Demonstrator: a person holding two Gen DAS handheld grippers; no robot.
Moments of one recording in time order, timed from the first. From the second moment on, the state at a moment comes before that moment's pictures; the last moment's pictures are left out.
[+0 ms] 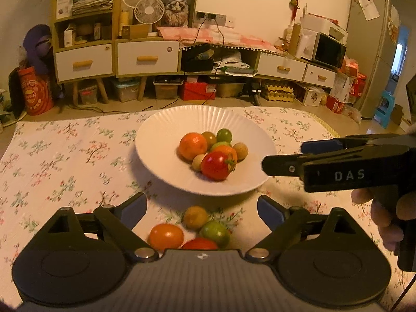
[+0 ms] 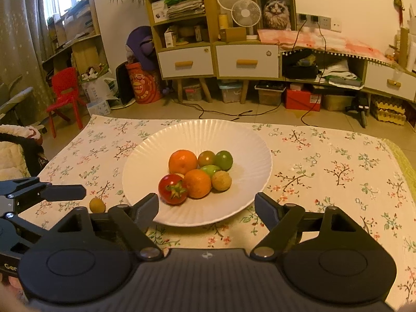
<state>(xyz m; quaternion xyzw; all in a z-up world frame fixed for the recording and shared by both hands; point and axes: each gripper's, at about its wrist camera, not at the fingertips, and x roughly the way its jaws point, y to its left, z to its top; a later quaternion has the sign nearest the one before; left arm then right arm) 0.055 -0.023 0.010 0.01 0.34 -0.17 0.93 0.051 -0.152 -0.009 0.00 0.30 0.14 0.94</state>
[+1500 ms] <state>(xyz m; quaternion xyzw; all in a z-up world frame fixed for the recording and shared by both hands) 0.017 0.040 -0.037 0.02 0.41 -0.10 0.91 0.004 -0.122 -0.060 -0.08 0.35 0.15 0.92</state>
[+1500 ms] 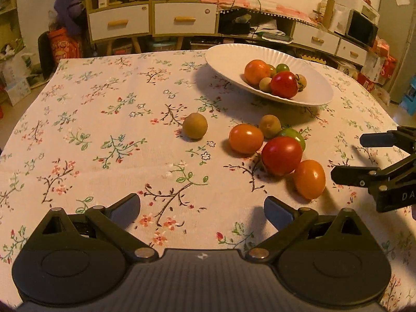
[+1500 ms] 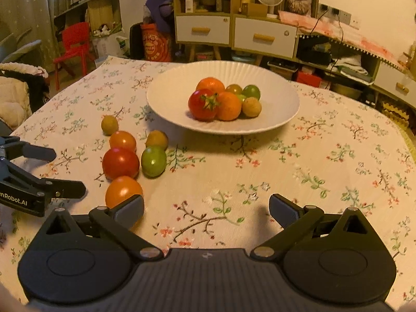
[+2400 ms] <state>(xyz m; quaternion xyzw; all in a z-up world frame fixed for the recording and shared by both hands) 0.019 0.045 -0.031 0.01 0.41 -0.10 0.91 -0.018 -0.076 -0.065 -0.12 0.31 0.27 0.91</state>
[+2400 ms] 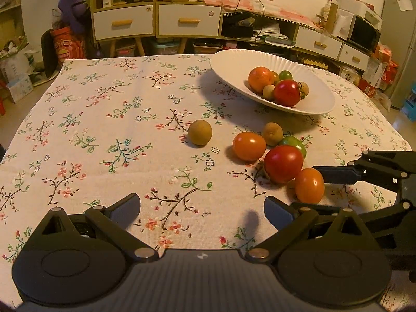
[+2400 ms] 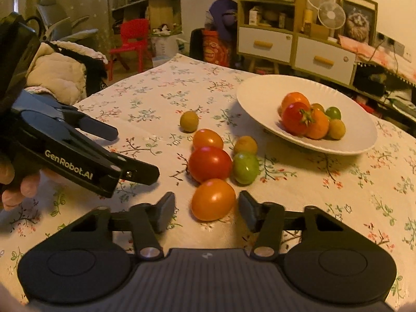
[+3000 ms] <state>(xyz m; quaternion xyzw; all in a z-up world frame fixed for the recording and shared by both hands) 0.023 0.013 -0.024 0.03 0.39 -0.14 0.91 -0.011 -0.097 -0.052 -0.11 0.32 0.22 0.92</state>
